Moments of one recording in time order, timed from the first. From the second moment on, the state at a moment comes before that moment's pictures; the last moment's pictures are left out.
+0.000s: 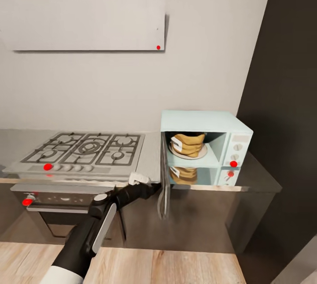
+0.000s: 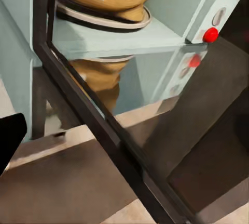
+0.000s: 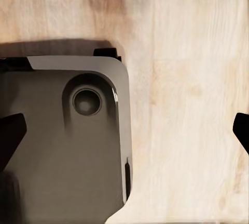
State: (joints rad) left arm -0.47 -0.07 -0.18 -1.28 0.15 0.47 -0.46; right arm -0.13 -0.15 -0.28 0.03 0.21 -0.14 0.14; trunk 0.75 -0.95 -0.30
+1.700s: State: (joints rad) left arm -0.47 -0.11 -0.37 -1.36 0.16 0.53 -0.11; right arm -0.13 -0.15 -0.28 0.03 0.21 -0.14 0.14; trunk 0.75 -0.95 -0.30
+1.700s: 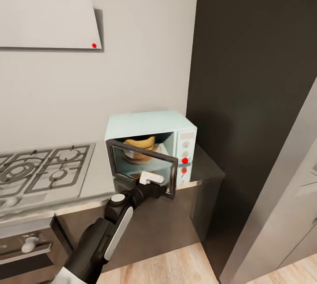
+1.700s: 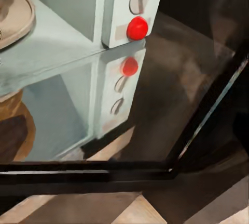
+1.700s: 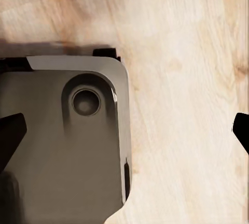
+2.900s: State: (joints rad) left arm -0.47 -0.10 -0.41 -1.36 0.24 0.53 -0.07; right arm -0.13 -0.15 -0.28 0.03 0.21 -0.14 0.14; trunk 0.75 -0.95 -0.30
